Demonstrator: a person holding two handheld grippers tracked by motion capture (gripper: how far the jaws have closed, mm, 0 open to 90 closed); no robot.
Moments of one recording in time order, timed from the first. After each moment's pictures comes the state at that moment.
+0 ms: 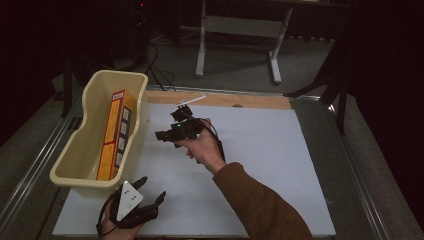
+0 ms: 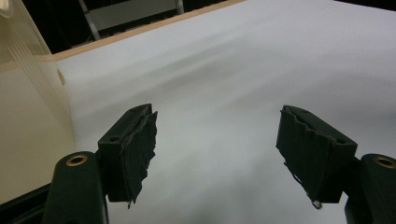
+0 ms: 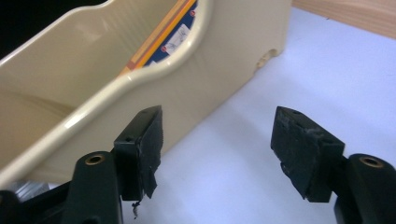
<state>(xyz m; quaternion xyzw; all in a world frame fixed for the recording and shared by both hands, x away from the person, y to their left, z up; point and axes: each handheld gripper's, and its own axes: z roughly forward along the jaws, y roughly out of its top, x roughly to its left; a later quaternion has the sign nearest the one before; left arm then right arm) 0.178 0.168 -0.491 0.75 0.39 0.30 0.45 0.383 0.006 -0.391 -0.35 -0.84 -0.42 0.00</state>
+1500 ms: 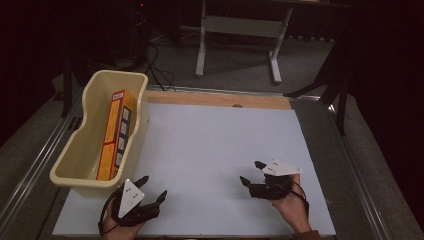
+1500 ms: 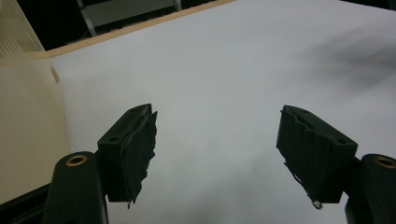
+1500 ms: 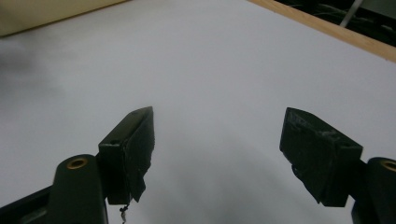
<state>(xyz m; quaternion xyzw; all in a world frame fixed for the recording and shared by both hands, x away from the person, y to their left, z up) 0.183 0.167 -0.492 0.75 0.39 0.29 0.45 0.270 -0.229 -0.467 -0.32 -0.82 -0.43 -0.20</state>
